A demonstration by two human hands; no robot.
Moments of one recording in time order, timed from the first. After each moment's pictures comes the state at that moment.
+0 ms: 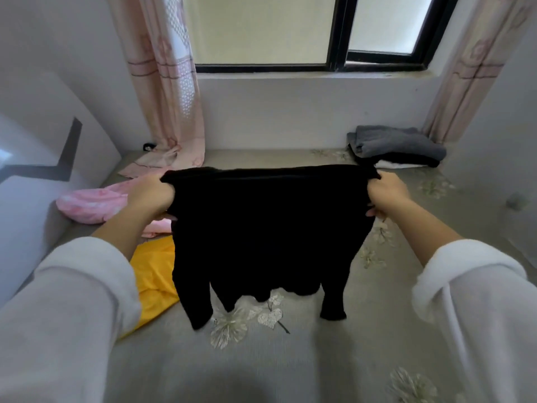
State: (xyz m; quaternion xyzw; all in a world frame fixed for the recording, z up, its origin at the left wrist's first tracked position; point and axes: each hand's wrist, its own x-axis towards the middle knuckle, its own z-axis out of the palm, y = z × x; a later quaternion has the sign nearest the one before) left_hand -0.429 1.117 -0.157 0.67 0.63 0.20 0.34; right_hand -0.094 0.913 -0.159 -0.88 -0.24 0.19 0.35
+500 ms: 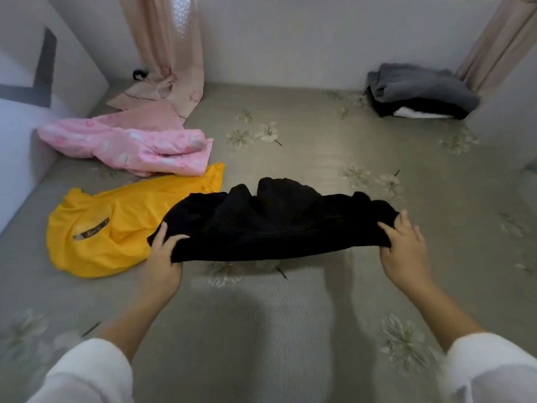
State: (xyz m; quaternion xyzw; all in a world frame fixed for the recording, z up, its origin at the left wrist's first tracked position) left_hand -0.513 0.999 -0.394 0.76 0.53 0.22 0.29; right_hand -0.127 0.800 -0.348 -0.89 -0.43 0.04 0.14
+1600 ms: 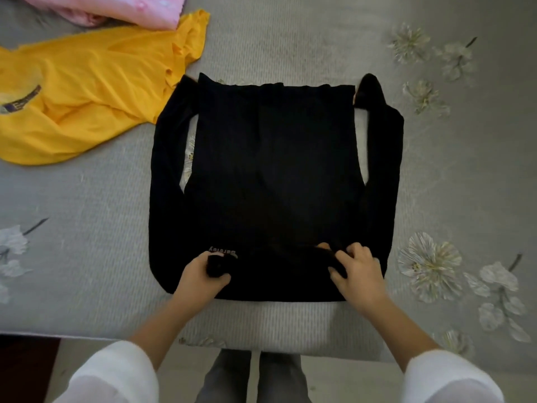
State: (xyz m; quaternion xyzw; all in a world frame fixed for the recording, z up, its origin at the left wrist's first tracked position) left_hand -0.502 0.828 -0.593 0.62 0.58 0.04 0.53; right_hand -0.221 0.688 -0.609 -0.82 -0.53 0.21 -0.01
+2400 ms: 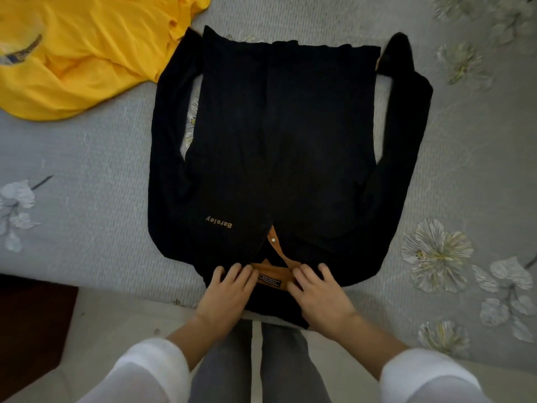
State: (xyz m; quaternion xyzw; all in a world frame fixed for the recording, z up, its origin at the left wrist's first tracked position) left_hand -0.479 0.733 -0.605 0.89 0.29 -0.32 0.12; right_hand -0.274 0.658 -0.604 -0.54 -0.78 0.23 -0.20
